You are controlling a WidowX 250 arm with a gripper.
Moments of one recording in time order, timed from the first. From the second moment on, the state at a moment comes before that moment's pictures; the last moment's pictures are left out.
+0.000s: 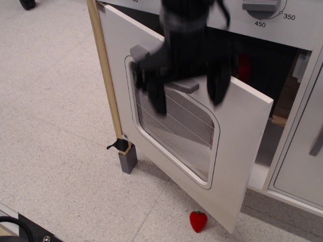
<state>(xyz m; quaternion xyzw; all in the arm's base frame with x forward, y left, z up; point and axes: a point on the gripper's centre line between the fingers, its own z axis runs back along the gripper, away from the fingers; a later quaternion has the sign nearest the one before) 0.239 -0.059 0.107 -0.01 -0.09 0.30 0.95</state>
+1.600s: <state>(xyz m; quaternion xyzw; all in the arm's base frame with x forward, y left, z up) 0.354 -0.089 0.013 -0.01 -0.12 0.20 0.97</state>
